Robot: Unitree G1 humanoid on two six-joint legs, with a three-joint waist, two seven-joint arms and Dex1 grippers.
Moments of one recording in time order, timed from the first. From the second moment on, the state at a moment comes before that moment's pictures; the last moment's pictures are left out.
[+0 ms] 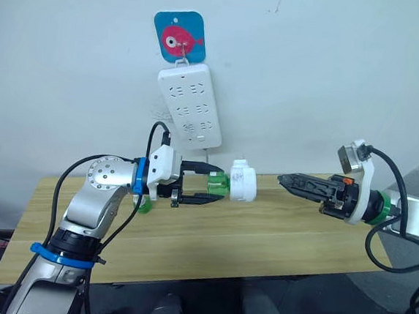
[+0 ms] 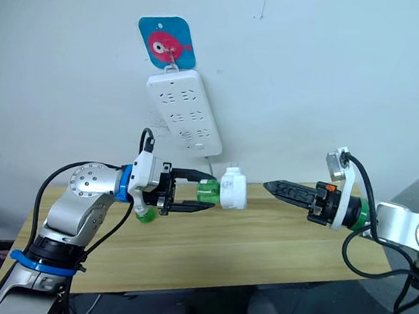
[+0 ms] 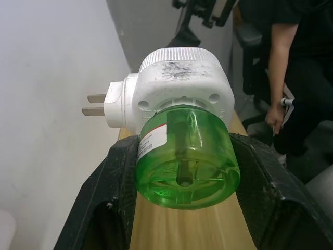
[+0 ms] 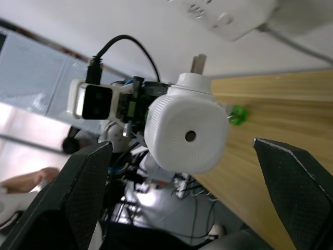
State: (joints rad) left arm -0.41 0.57 -0.10 -0.11 -0.42 0.06 -1.26; right arm -0.42 -0.89 -0.07 -0.11 1.94 1.20 0.22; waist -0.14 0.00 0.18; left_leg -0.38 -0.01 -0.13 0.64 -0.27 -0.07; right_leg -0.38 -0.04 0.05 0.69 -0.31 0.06
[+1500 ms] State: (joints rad) left arm -0.38 0.54 -0.12 -0.16 -0.43 0.03 -1.30; right arm -0.48 -0.80 0.01 -0.04 1.78 1.36 0.43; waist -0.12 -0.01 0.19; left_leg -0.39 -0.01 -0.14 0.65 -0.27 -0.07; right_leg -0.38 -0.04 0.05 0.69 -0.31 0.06
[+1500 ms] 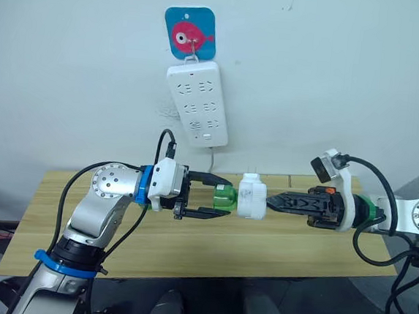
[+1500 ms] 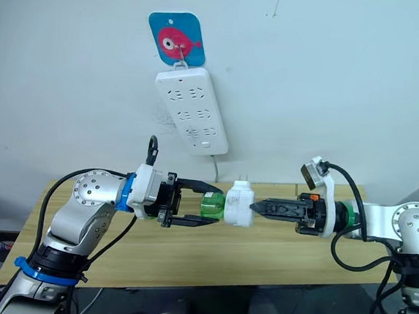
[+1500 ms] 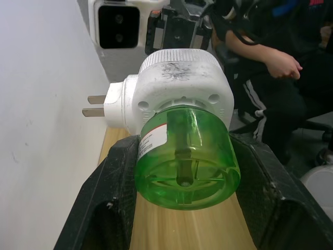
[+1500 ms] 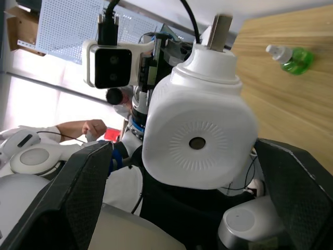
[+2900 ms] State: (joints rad) left arm -0.73 0.68 -0.21 -0.14 -0.80 1.09 -1.26; right arm -0.55 -0.74 0.10 -0.07 1.80 1.32 0.35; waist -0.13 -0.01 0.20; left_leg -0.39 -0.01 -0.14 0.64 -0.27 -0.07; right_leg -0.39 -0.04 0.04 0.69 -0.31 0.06
